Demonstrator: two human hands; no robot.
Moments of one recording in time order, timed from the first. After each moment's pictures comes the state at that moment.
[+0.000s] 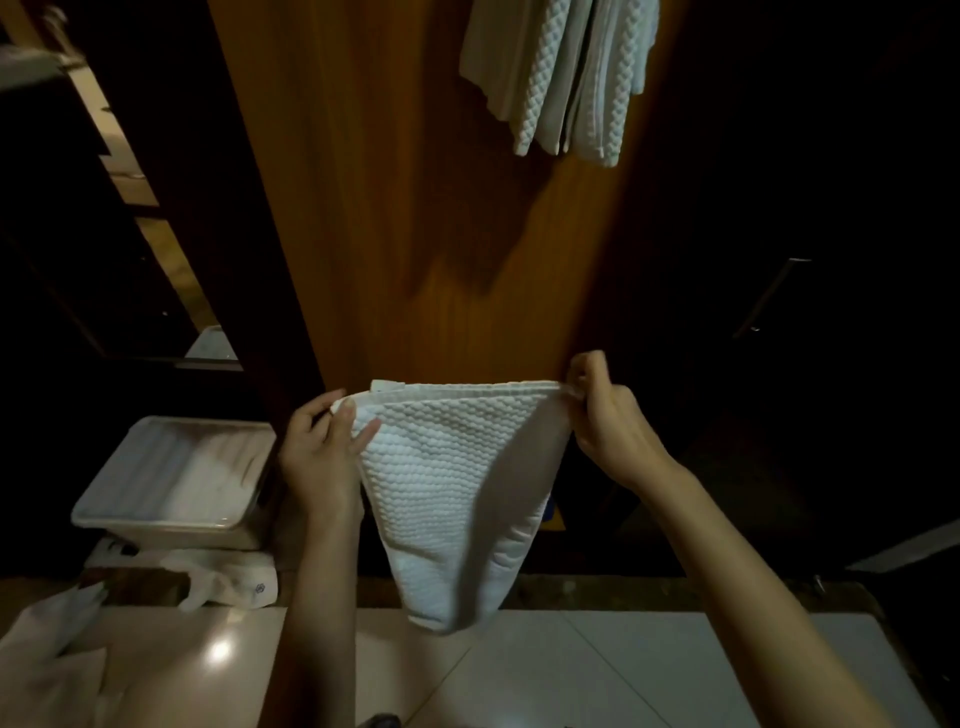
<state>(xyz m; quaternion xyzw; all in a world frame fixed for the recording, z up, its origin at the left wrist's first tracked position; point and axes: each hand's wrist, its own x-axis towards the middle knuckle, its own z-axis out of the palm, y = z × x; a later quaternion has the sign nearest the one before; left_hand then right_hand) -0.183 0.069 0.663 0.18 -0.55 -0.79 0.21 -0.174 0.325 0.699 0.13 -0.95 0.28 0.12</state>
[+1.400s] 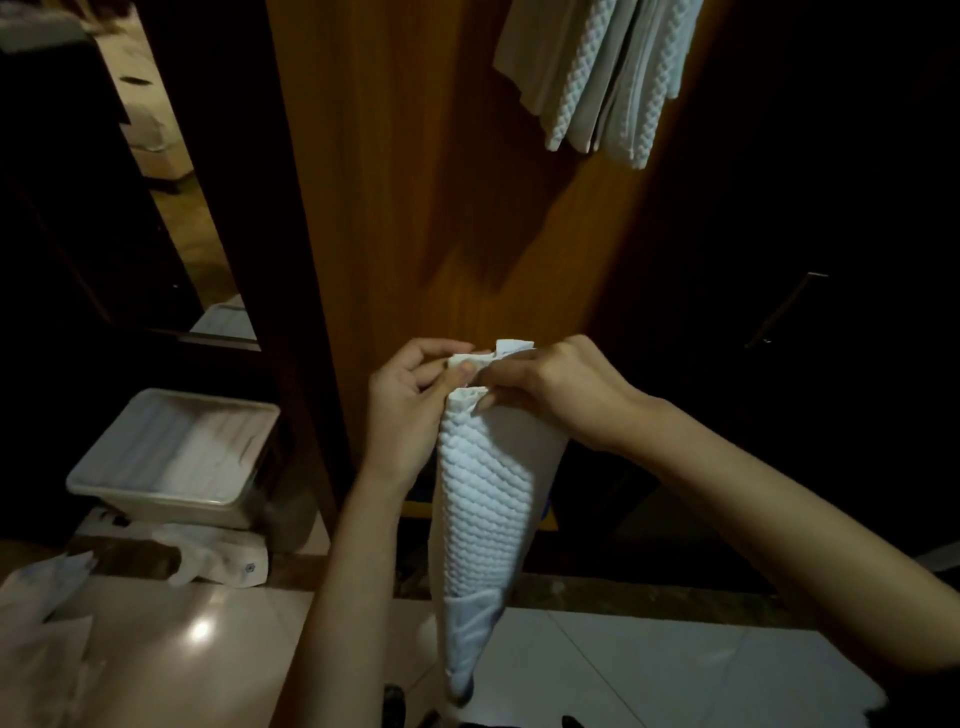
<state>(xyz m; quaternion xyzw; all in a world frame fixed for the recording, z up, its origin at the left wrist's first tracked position) -0.163 0.096 0.718 -0.09 -0.58 -0.80 0.08 -0.167 0.251 0.781 0.38 -0.92 0.06 0.10</state>
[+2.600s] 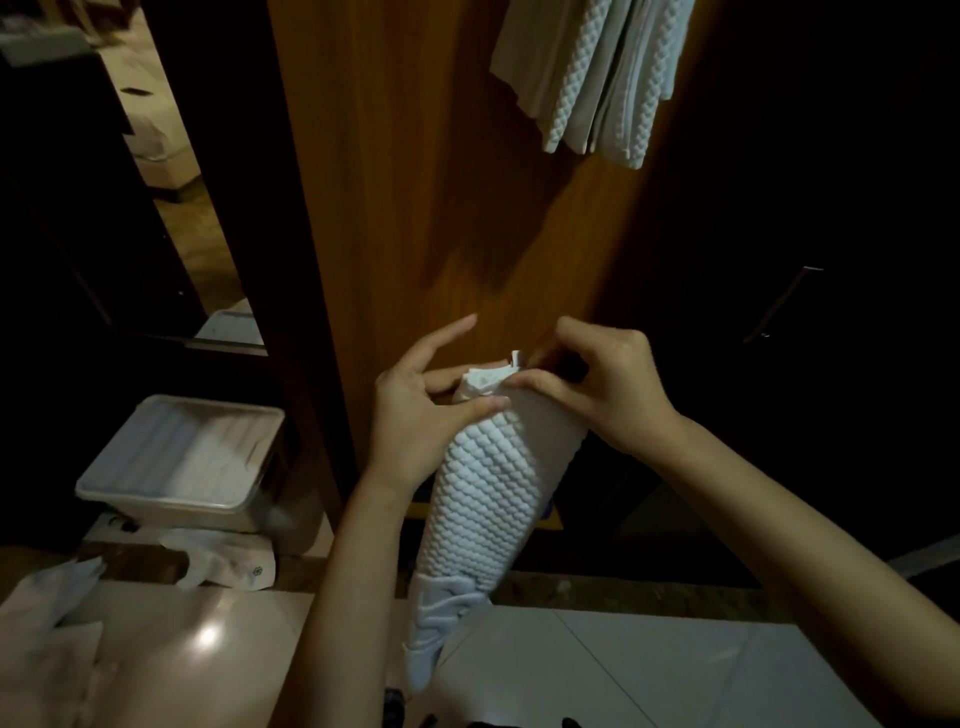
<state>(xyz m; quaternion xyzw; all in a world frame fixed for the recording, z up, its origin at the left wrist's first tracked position) -0.148 0.086 0.725 -0.17 -0.66 -0.73 0.07 -0.151 0.267 0.774 0.31 -0.87 0.29 0.25</state>
